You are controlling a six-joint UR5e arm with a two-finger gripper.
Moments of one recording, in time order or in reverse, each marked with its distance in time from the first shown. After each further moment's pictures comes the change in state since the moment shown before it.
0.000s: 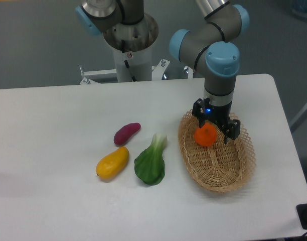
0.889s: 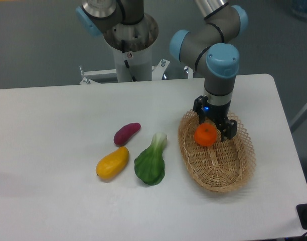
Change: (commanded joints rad) arm 0.026 0.000 -0.052 0.002 0.005 0.179
